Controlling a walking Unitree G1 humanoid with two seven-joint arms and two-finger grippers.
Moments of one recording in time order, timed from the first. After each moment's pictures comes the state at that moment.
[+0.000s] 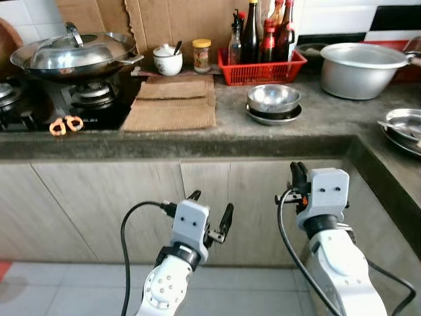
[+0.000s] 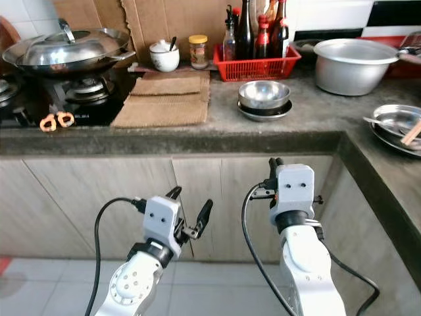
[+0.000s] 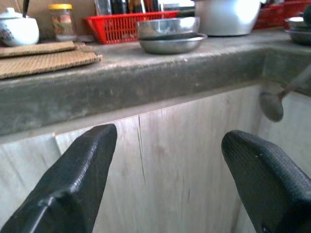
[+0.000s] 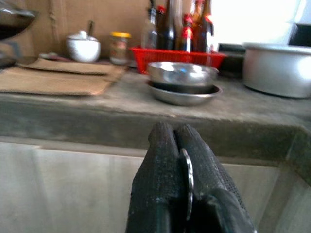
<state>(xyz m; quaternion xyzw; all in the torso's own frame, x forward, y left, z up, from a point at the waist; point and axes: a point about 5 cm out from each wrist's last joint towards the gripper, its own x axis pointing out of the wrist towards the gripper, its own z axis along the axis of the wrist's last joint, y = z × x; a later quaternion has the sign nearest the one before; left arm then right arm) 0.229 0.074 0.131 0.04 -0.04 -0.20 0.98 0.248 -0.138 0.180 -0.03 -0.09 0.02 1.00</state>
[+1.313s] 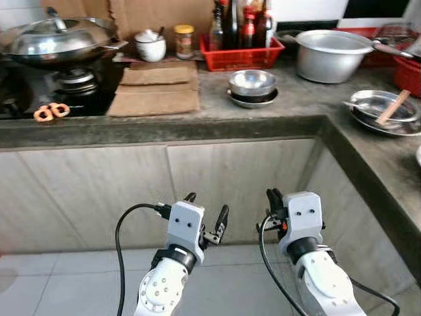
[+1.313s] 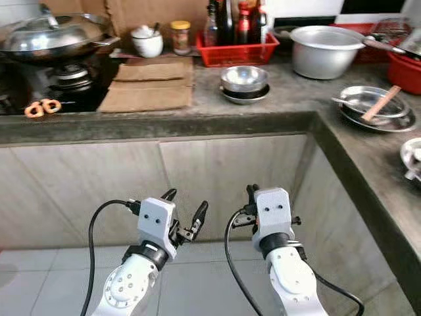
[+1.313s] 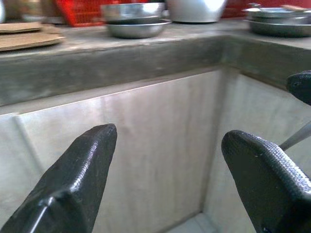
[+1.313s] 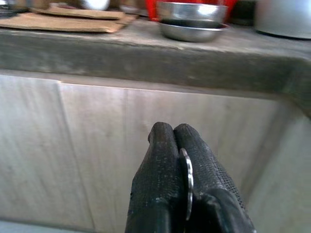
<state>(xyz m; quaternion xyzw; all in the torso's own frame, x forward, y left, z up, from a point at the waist) 0.225 0.072 0.133 0.02 -0.03 -0.19 0.98 0.233 -0.124 0.147 -0.04 -0.02 0.07 1.00</state>
